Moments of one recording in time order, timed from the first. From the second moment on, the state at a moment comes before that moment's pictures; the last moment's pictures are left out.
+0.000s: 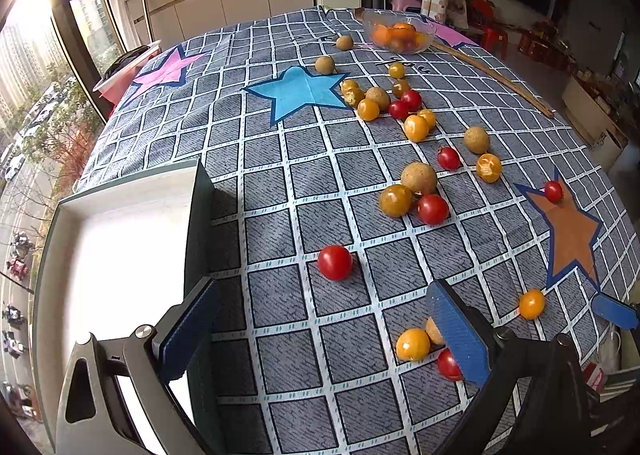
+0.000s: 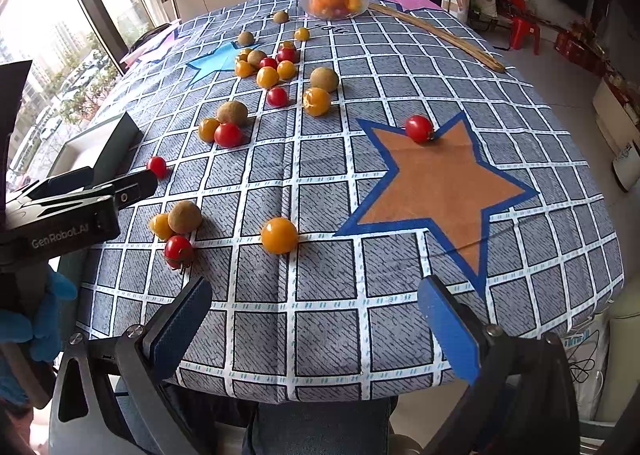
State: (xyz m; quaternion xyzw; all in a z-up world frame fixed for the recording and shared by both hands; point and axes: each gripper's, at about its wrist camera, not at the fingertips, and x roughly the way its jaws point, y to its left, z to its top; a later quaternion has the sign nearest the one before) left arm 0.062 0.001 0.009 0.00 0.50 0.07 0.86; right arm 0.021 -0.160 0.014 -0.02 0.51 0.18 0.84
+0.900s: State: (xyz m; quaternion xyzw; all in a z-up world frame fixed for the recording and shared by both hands) left arm 0.056 0.000 0.003 -0.05 0.51 0.02 0.86; right arm 0.035 -0.154 0.007 0.03 0.52 0.22 0.82
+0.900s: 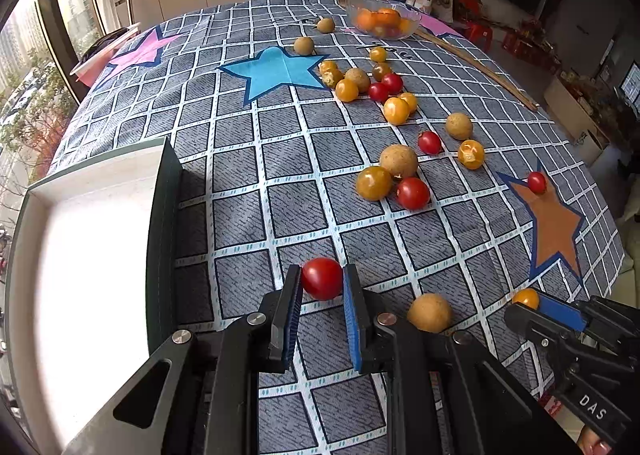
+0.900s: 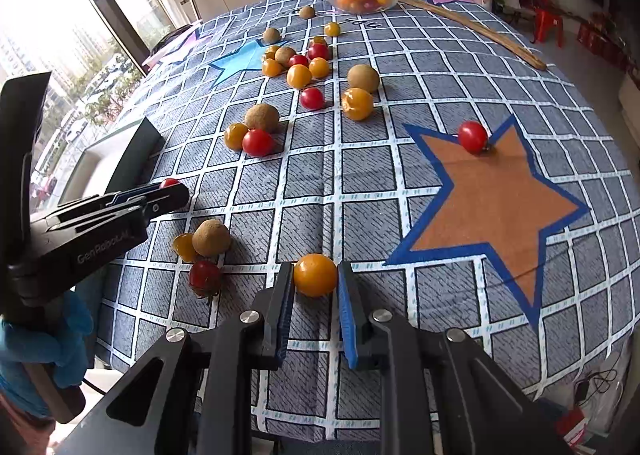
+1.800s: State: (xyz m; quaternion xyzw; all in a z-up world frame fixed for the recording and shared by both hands) left arm -0.081 0.149 0.018 -0.10 0.49 0.18 0.85; right arm -0.022 0.000 0.060 -0.05 0.50 0.37 0.78
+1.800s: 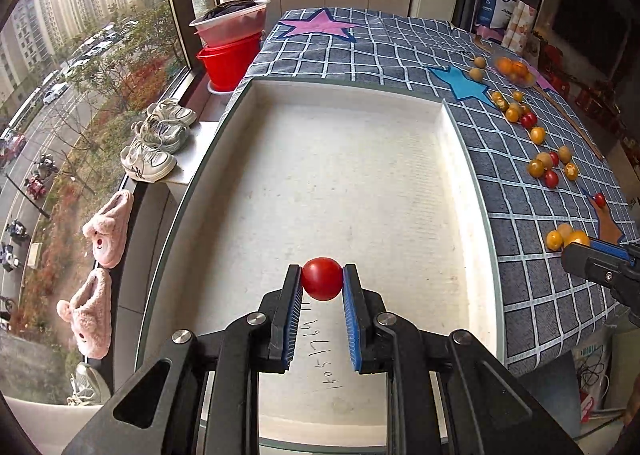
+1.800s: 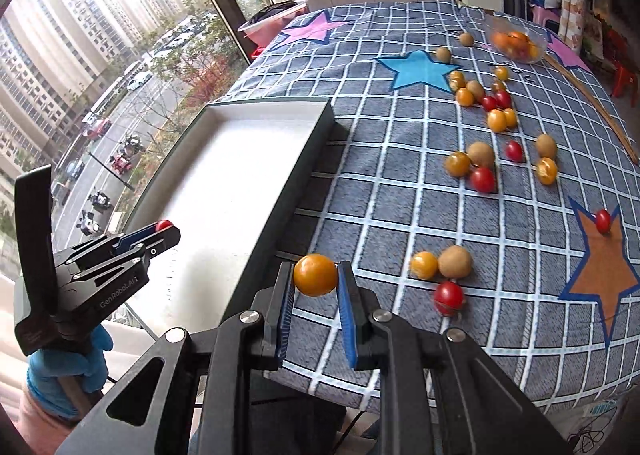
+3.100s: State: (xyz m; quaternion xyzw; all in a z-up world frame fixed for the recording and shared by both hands) left arm -0.102 0.158 0.005 -0.10 0.47 0.20 0.86; right arm -0.017 0.096 0.043 -0.12 0.50 0.40 0.76
